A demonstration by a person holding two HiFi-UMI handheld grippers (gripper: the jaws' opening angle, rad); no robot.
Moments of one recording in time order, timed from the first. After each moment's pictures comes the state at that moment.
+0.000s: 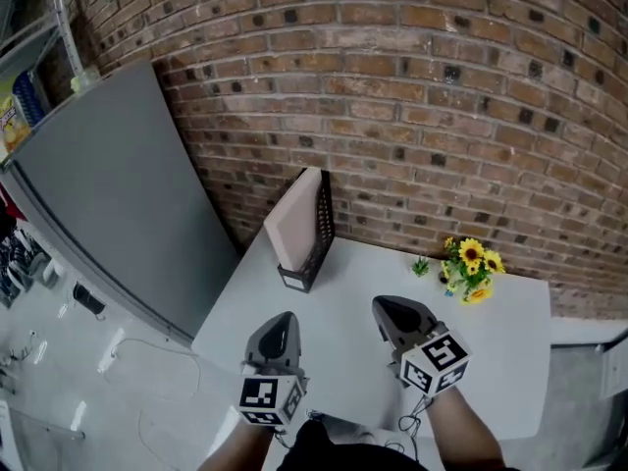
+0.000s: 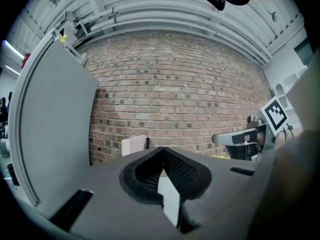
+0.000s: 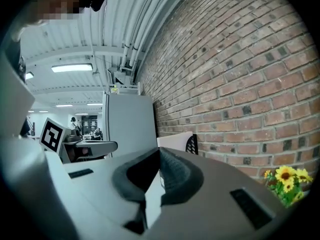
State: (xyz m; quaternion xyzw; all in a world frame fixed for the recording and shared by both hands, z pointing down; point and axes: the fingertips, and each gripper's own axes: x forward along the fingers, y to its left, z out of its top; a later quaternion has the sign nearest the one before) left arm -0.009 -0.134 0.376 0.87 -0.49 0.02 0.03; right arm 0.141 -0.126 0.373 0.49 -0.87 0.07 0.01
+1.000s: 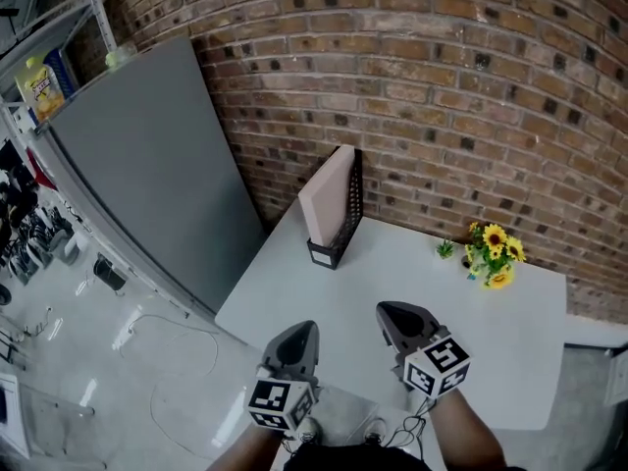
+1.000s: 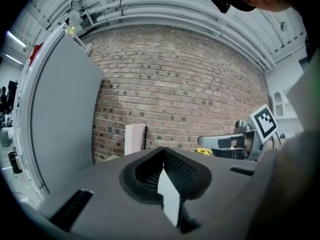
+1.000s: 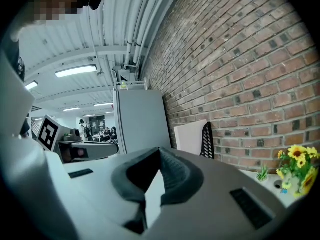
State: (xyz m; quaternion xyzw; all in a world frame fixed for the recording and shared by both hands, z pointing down) left arm -0.038 -0.063 0.403 0.88 -0.47 0.03 0.08; right arm 0.084 -0.078 0.403 0.45 -0.89 0.10 0.02
